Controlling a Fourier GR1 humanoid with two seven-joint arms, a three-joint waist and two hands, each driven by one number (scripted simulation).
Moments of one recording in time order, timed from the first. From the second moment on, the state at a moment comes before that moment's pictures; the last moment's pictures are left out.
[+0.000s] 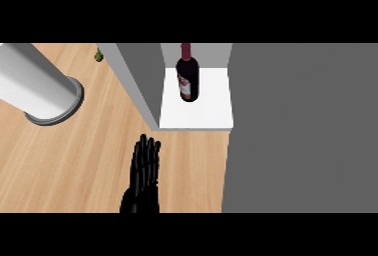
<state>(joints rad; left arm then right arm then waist) -0.05 0.22 -0.87 -1.75 0.53 0.89 -0.62 -0.06 -0.09 0.01 -2.42 -0.20 0.20 0.61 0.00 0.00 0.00</state>
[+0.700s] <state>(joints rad) 0.18 0.53 -0.82 -2.05 0.55 0.71 -0.61 0.01 -0.09 0.09 -2.41 -0.24 0.30 0.63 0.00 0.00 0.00</state>
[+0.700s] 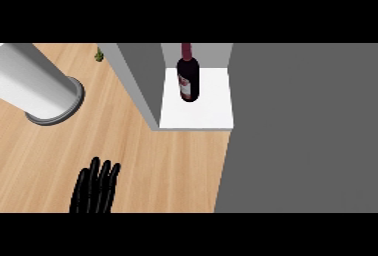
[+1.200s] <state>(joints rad) 0.27 0.64 -0.62 -2.12 0.66 0.60 -0.63 0.13 -0.03 0.31 -2.41 -0.26 0.31 0.71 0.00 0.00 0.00</state>
